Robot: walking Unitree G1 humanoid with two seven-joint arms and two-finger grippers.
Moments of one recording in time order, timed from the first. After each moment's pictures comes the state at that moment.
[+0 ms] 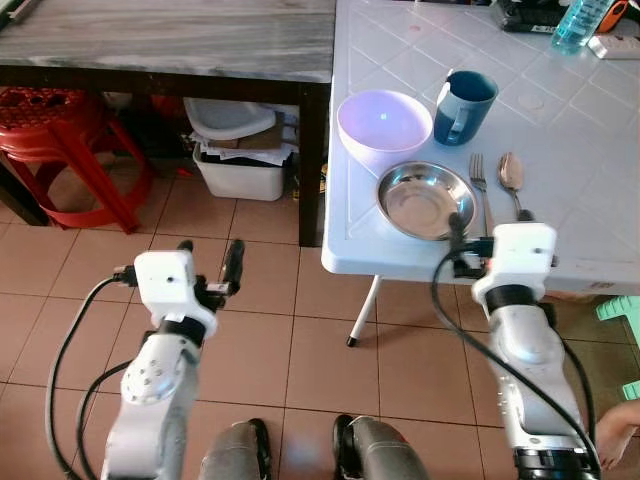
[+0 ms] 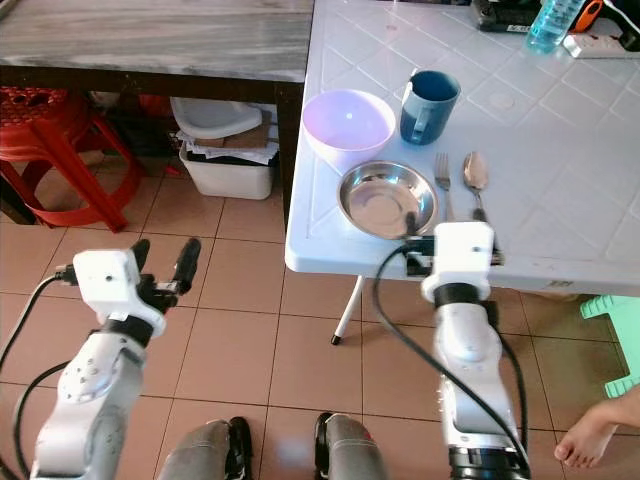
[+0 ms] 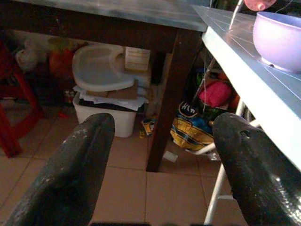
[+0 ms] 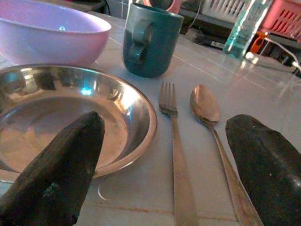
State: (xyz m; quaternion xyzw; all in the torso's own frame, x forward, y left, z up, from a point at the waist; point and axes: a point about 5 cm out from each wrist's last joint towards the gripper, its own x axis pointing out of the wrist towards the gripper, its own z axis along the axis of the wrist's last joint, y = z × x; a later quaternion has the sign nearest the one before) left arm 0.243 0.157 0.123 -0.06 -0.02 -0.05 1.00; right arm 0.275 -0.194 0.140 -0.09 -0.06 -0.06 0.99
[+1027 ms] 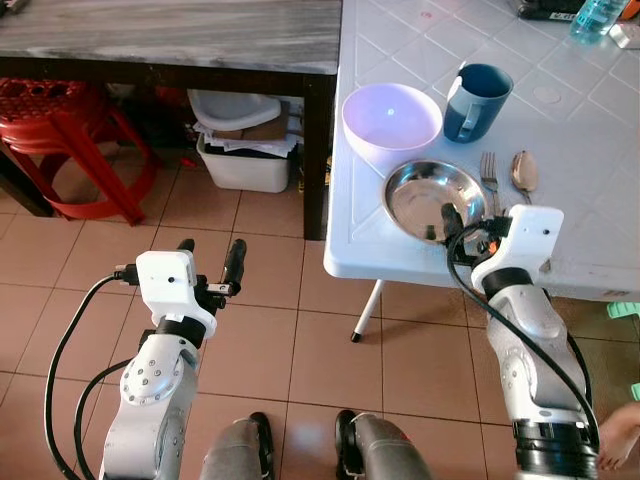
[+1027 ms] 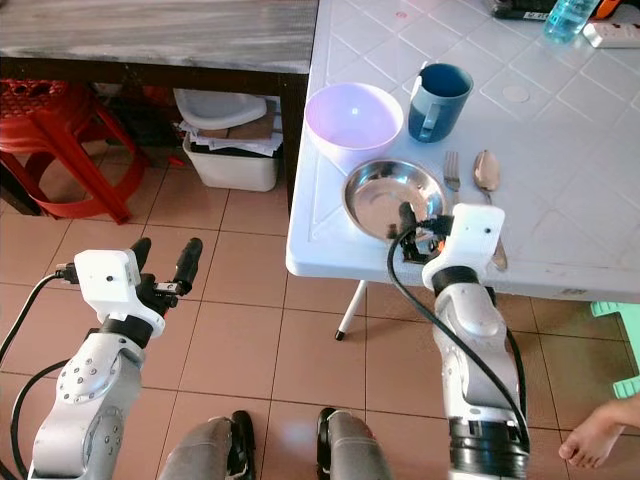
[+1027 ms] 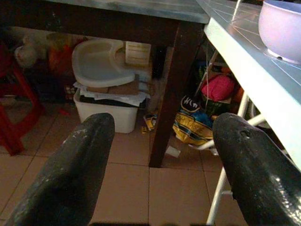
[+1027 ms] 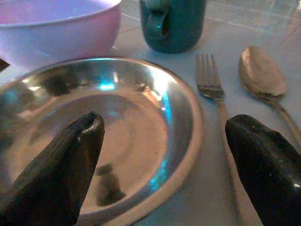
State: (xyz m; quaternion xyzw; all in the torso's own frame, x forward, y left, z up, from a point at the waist) left arm 0.243 0.155 0.124 -0.05 -0.02 -0.06 1.00; right arm 0.294 -0.195 0.144 0.04 -0.02 -0.01 1.00
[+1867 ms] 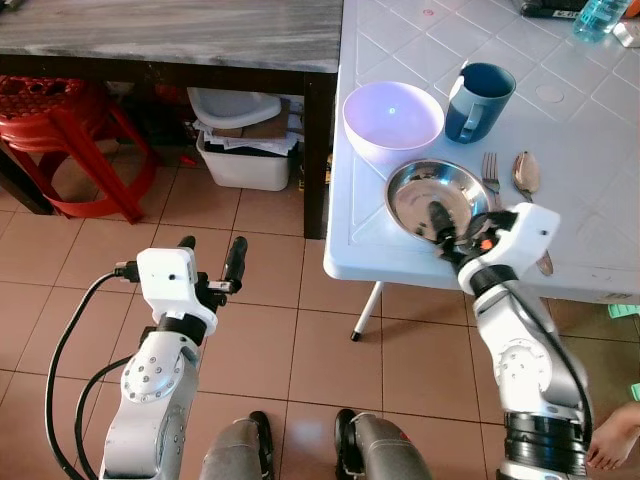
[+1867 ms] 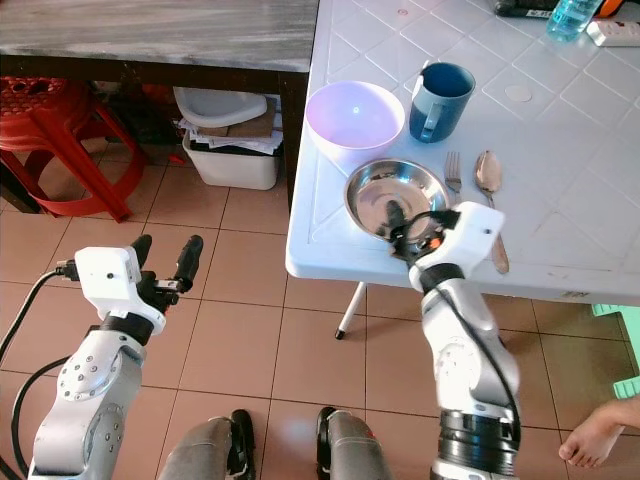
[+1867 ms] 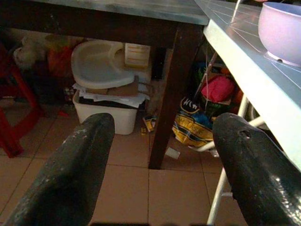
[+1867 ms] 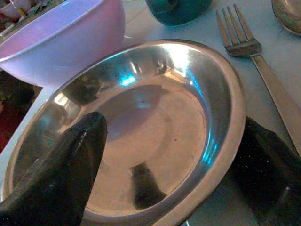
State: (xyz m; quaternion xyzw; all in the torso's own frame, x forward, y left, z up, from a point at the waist) left arm 0.245 0.154 0.127 -0.05 -0.03 -0.06 1.00; right arm 0.295 -0.185 0.145 0.21 0.03 0.01 0.98
